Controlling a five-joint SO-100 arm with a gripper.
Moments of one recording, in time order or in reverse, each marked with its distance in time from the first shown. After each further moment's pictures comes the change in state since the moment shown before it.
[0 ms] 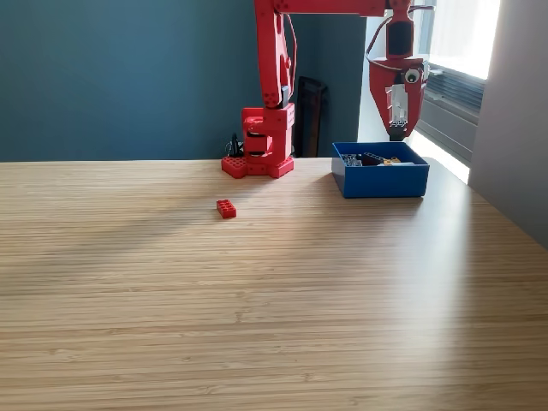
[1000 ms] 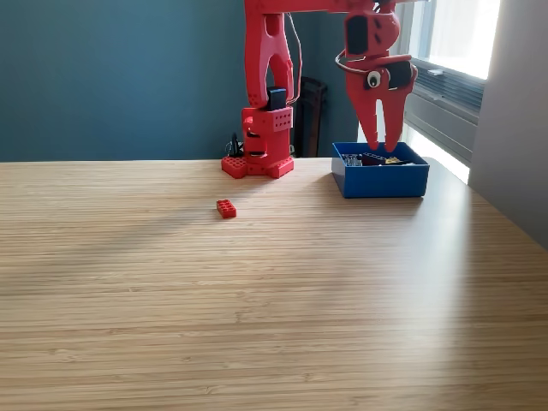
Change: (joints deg) arm 32.9 0.1 -3.3 0.1 -1.9
